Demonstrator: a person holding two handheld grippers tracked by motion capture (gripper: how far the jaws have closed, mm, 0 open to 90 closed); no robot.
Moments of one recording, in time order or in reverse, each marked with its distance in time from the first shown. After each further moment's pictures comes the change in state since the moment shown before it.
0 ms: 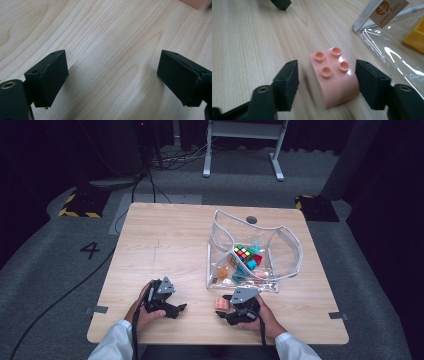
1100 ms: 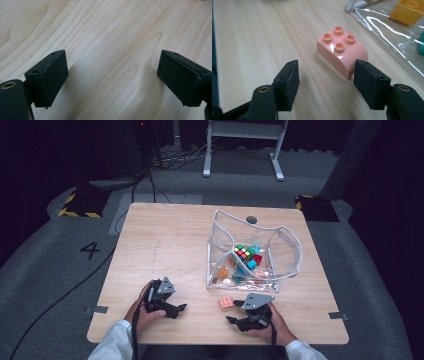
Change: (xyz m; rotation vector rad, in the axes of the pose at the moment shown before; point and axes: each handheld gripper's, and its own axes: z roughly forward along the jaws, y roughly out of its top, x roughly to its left) left arm 0.000 0.000 0.000 -0.001 0.004 0.005; right arm 0.007 -0.023 -0.028 0.018 -0.028 0.053
